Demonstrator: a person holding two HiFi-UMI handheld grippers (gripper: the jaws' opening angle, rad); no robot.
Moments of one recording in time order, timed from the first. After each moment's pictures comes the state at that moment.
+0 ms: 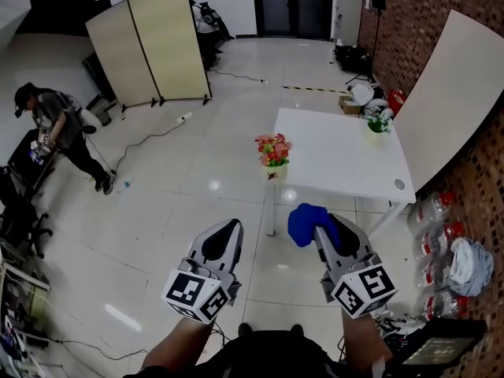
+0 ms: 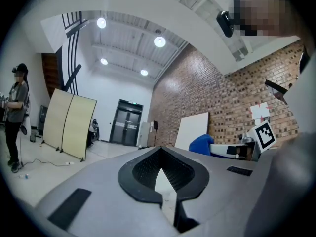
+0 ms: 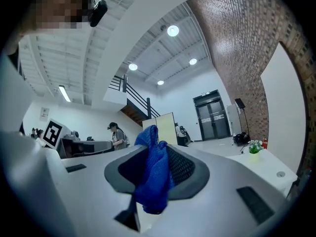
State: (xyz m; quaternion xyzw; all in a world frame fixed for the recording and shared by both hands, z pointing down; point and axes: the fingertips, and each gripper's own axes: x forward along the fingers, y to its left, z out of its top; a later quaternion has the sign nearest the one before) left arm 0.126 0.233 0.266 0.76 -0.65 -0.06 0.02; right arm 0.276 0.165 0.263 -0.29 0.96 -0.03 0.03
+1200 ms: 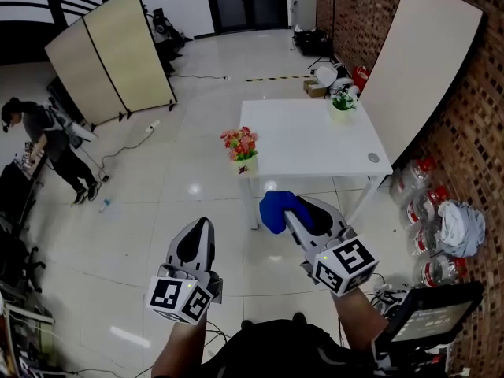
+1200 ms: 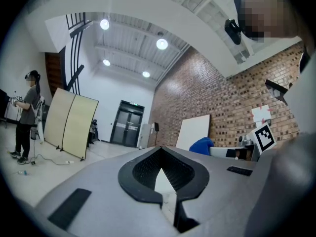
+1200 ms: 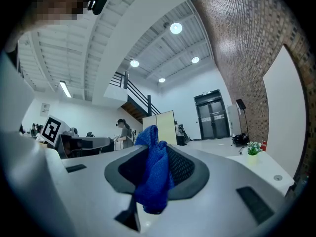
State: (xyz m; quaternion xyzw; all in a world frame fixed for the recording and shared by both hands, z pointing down) left arm 0.120 0.233 0.267 0.75 -0.65 -0.07 0.03; right arm 0.272 0.160 0.268 -0.28 0.96 -0.02 0.01
